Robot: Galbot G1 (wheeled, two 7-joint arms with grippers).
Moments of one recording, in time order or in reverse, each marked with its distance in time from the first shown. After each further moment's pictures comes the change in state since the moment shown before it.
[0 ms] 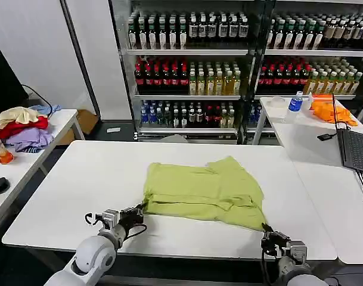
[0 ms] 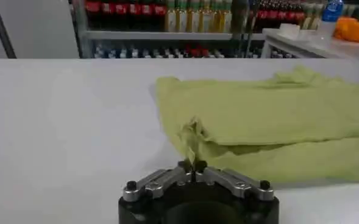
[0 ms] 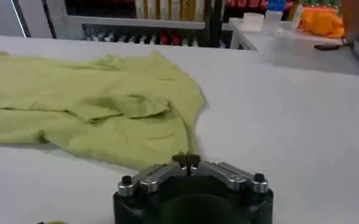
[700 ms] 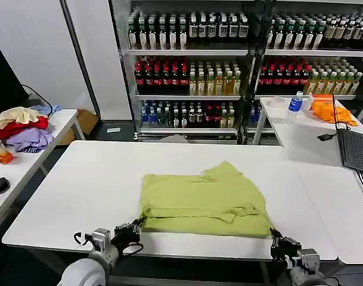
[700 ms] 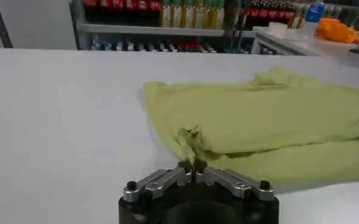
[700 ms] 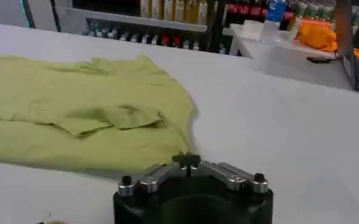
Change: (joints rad) left arm 0.279 0.027 -0.121 -0.249 0.012 0.023 -0.015; right arm -0.166 -0.037 0.055 0.116 -0.042 -0.004 -0.035
